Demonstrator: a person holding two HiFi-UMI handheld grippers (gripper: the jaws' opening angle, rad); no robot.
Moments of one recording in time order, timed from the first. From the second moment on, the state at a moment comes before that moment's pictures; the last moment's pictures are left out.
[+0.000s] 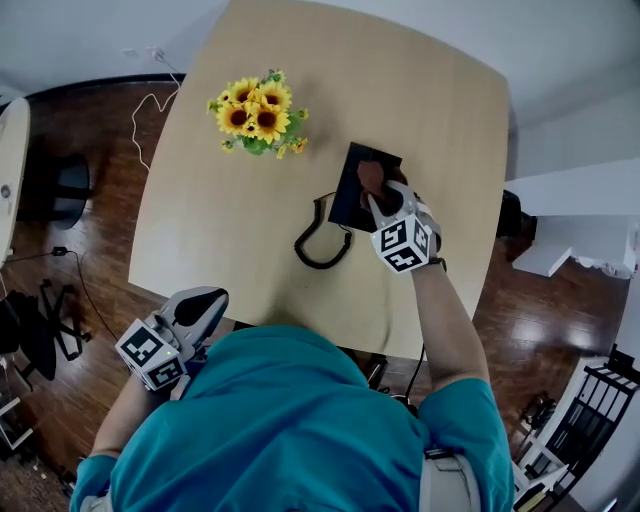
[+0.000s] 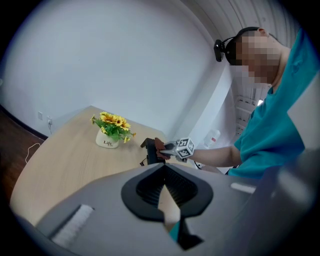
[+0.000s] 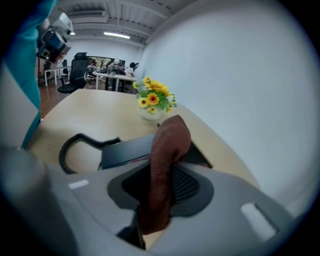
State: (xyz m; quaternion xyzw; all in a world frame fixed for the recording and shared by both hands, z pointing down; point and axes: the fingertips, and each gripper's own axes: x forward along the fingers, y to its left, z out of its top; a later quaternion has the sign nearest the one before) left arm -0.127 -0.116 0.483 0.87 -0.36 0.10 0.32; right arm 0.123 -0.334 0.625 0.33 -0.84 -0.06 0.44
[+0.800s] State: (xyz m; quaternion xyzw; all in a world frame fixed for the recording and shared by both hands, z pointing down) left arm -0.132 -0.118 0.481 0.88 -0.36 0.08 0.31; right arm 0.138 -0.220 0.678 0.26 -0.84 0.05 0.47
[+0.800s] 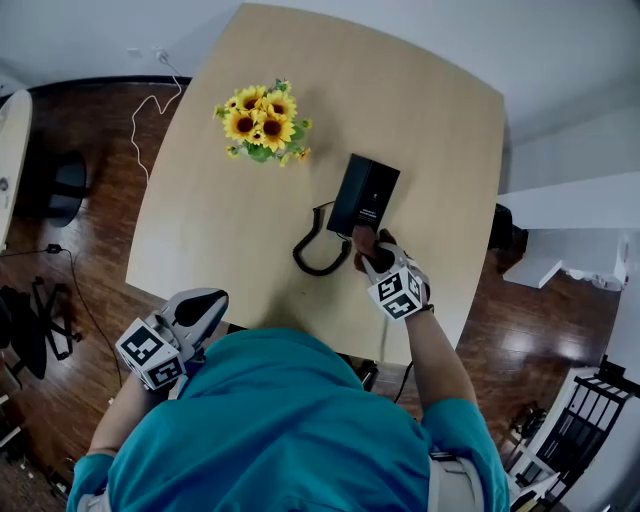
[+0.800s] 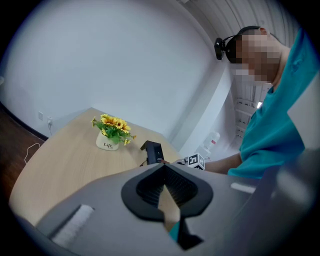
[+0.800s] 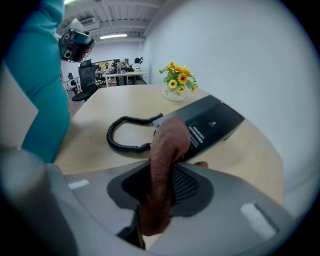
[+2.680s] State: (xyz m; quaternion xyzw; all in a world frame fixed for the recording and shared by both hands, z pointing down) left arm -0.138 0.176 0.325 0.96 -0.25 -0.02 0.15; right arm 0.098 0.191 0.367 0.35 -0.91 0.21 -0.07
